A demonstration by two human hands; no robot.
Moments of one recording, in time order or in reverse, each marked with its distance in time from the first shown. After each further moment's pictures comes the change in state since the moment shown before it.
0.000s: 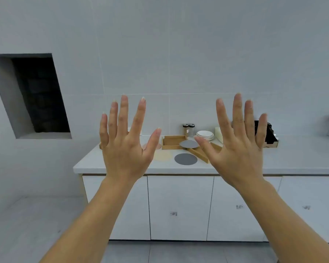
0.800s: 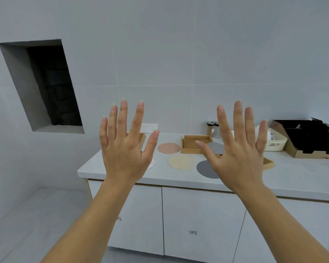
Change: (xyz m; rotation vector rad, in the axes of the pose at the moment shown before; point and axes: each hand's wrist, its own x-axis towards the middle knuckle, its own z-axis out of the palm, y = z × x) left_hand 0.026 -0.084 0.178 0.160 -0.021 -0.068; right_hand 0.030 -0.004 0.221 -0.007 -0.023 -0.014
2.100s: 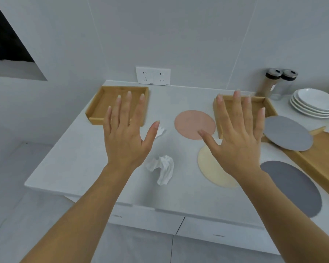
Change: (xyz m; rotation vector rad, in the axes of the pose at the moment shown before) left_hand 0.000 -0.190 0.445 0.016 -0.393 -0.031; right_hand 0.010 -0.068 0.467 0.069 -0.481 -0.010
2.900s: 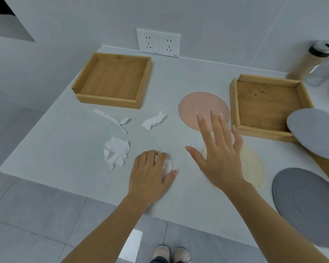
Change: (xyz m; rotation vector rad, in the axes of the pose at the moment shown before) left_hand -0.110 0.028 0.093 -0.039 -0.568 0.012; right_hand -0.030 0.007 0.101 0.124 -0.333 -0.118
